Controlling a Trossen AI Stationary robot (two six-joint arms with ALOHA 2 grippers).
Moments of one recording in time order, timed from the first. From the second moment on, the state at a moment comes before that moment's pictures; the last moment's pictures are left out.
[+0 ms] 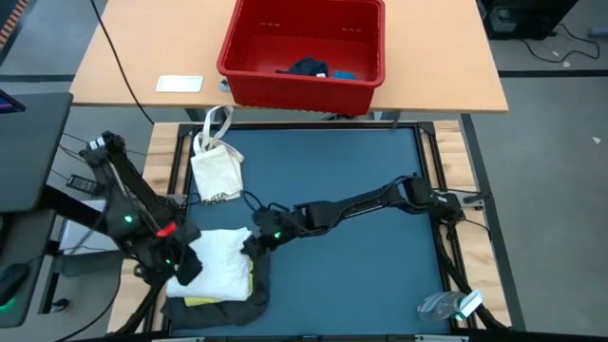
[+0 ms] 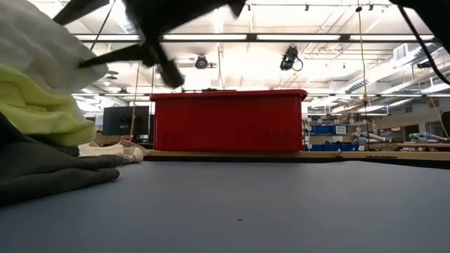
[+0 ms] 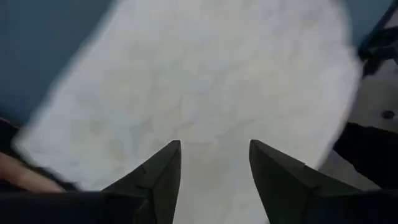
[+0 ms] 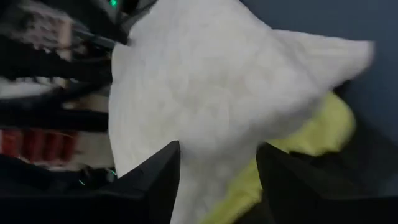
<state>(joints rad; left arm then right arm) -1.00 1.08 1.07 -1.23 -0.26 -1.70 0.18 2.27 1.91 -0.18 -0.09 1.16</state>
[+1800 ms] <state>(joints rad) 0.62 1.15 1.19 -0.60 0.11 -0.53 -0.89 1.88 1.91 -0.67 0.09 0.11</state>
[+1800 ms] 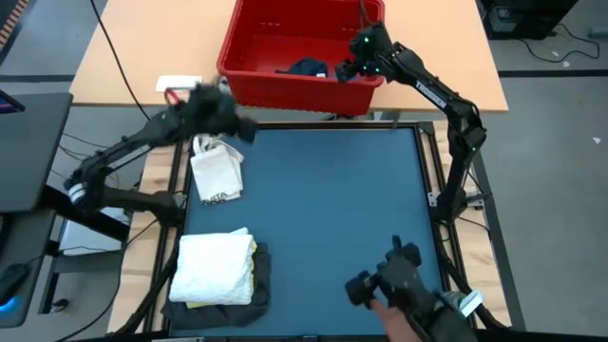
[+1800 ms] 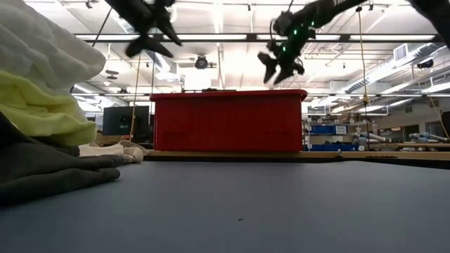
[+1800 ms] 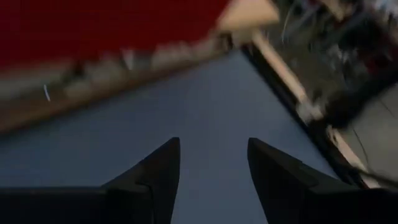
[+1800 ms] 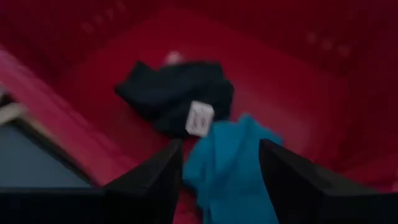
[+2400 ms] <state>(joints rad) 1.14 1.73 1.20 0.35 0.29 -0.27 -0.93 1.94 1.91 -0.83 0.03 0.17</state>
